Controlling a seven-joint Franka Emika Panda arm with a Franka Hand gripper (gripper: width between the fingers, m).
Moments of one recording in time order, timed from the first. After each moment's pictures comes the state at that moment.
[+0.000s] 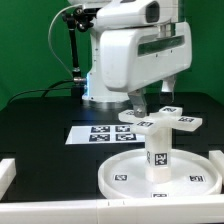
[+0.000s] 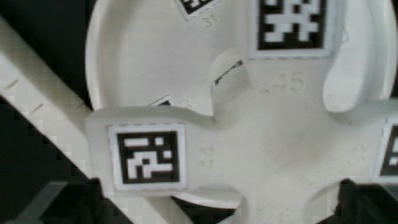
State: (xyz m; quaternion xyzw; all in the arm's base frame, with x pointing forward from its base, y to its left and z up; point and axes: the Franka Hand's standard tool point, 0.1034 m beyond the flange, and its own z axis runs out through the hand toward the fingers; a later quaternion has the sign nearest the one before) arm 0.582 0.029 0.128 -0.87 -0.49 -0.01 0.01
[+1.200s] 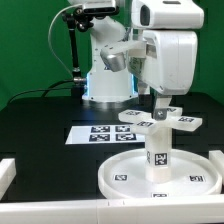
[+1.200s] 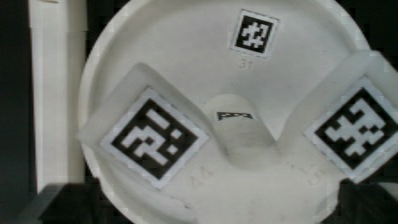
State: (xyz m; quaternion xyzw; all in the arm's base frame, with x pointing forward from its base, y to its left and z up) arm 0.577 0.024 0.123 -0.67 -0.75 0.01 -0.03
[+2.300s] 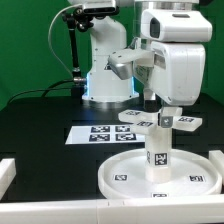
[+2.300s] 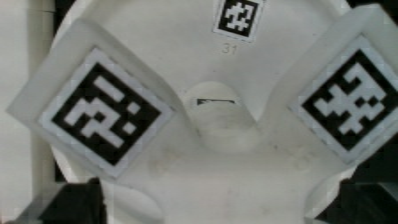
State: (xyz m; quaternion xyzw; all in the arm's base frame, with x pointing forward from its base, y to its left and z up) arm 0.567 0.036 0.109 -0.66 -0.75 0.03 -0.02
